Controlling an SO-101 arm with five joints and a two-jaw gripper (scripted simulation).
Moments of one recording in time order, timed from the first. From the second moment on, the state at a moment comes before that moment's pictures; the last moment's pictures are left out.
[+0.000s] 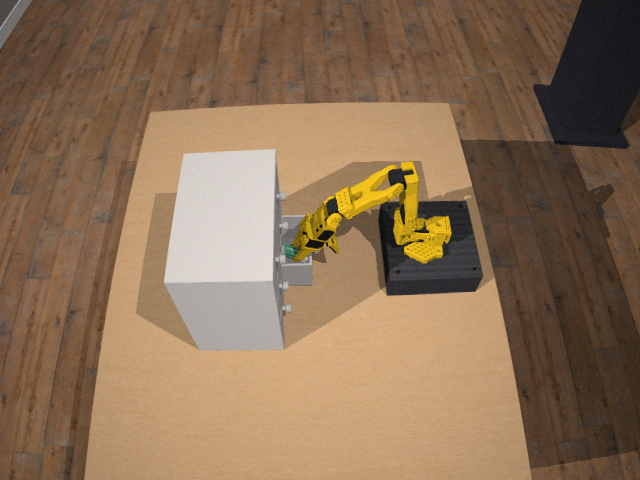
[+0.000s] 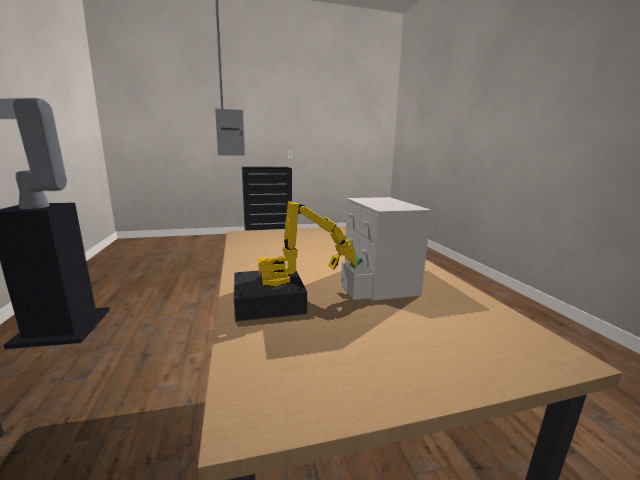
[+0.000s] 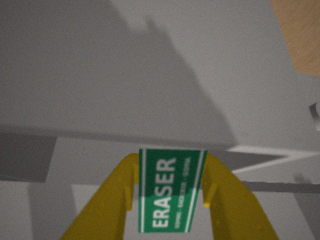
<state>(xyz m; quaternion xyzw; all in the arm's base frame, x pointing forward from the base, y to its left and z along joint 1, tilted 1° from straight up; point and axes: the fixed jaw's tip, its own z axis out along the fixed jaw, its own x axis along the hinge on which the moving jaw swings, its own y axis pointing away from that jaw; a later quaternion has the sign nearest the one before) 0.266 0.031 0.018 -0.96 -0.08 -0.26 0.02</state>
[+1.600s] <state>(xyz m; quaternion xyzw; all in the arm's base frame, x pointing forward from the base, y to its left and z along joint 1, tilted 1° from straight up) 0.261 0.029 0.034 -0.97 -0.06 -0.24 0.02</state>
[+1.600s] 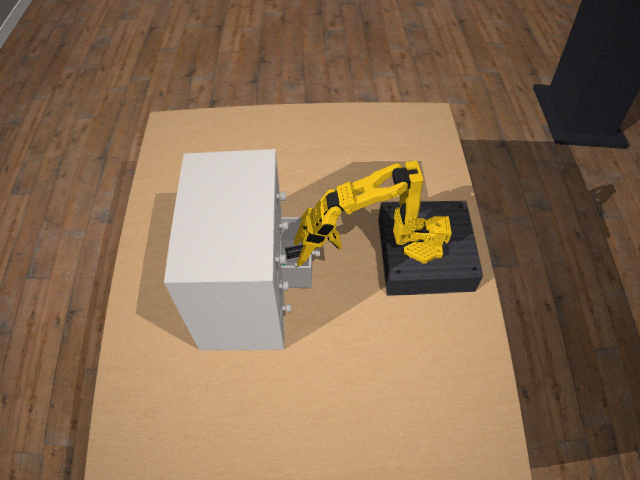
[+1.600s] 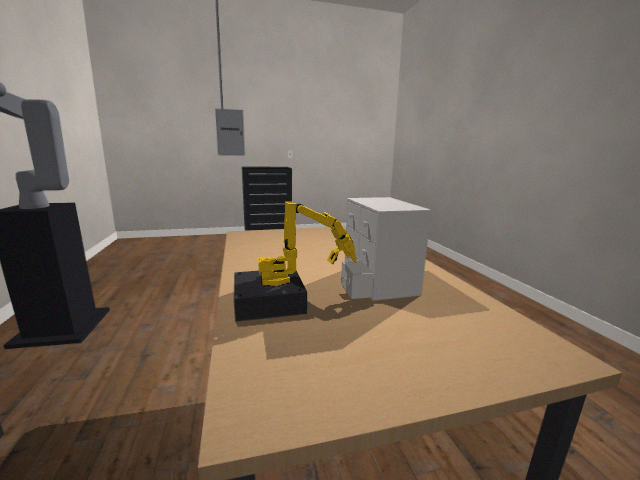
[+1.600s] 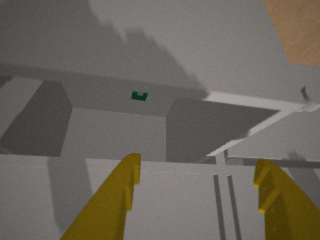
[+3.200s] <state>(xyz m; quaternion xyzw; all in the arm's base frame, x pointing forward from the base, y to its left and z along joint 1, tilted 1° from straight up) 0.208 0.022 0.057 -0.97 -0.06 -0.25 0.02</state>
